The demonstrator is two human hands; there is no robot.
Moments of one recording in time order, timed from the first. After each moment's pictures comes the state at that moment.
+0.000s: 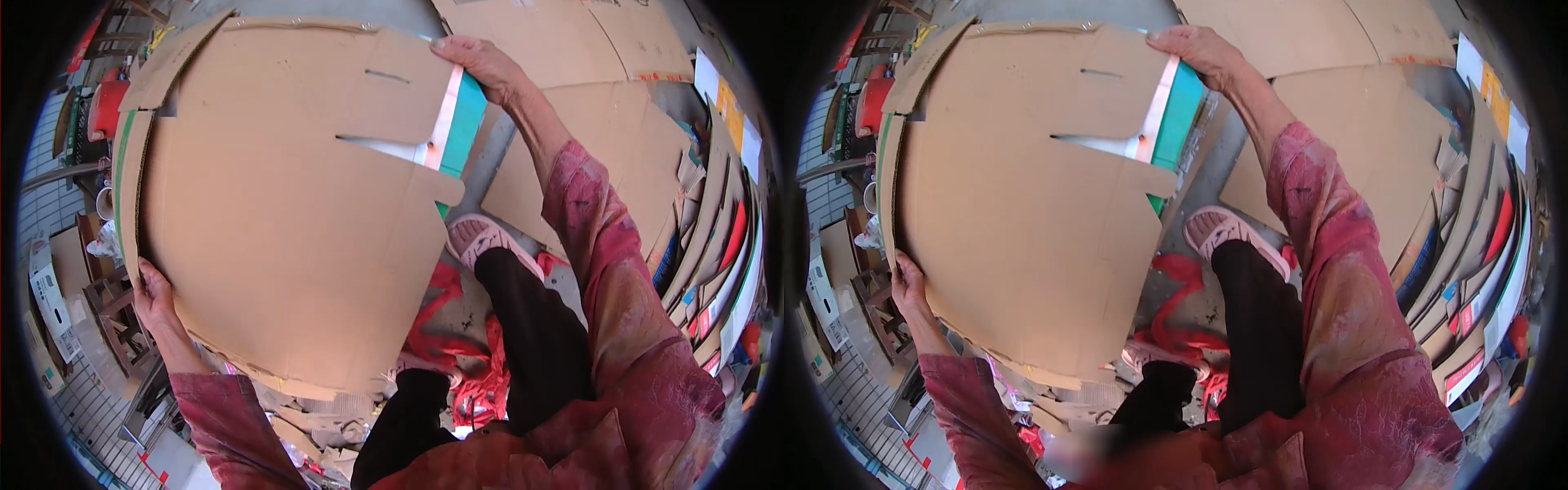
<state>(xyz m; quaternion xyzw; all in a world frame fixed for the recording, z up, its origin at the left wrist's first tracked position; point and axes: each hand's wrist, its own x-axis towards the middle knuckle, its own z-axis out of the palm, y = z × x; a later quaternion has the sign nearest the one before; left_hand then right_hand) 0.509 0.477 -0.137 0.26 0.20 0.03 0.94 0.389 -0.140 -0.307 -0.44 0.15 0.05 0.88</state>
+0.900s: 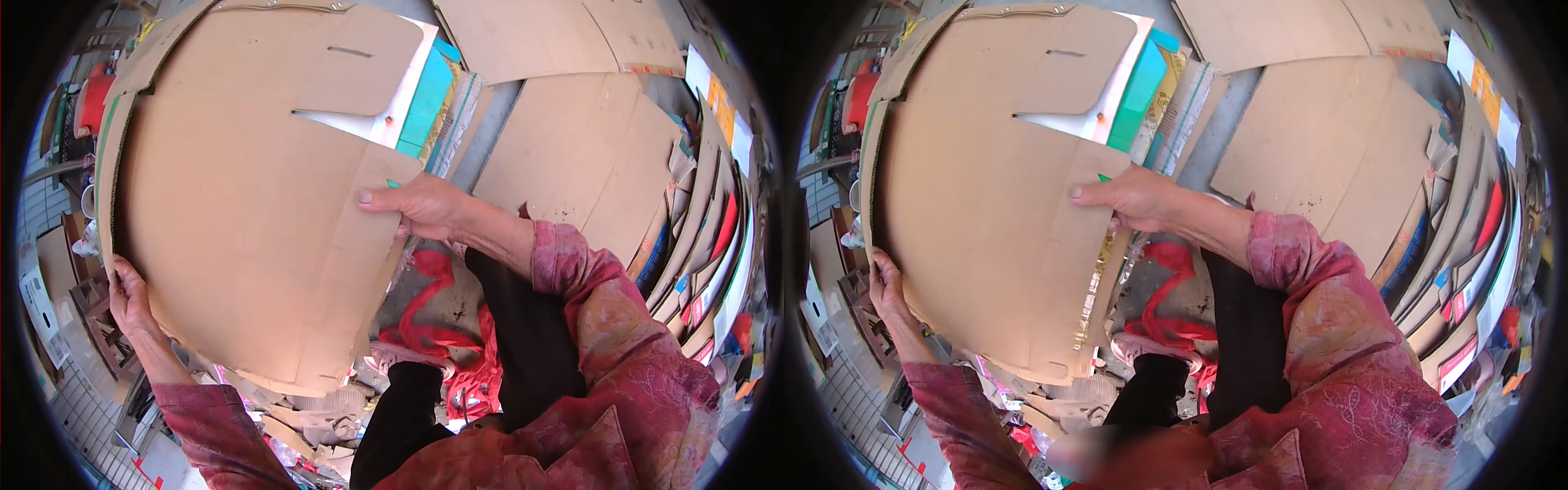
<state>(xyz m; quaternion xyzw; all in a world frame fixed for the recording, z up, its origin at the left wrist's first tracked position) 0.514 0.483 -0.116 0.24 0.20 -0.04 0.95 0.289 0.018 -0.264 -0.27 0.11 0.27 0.92</state>
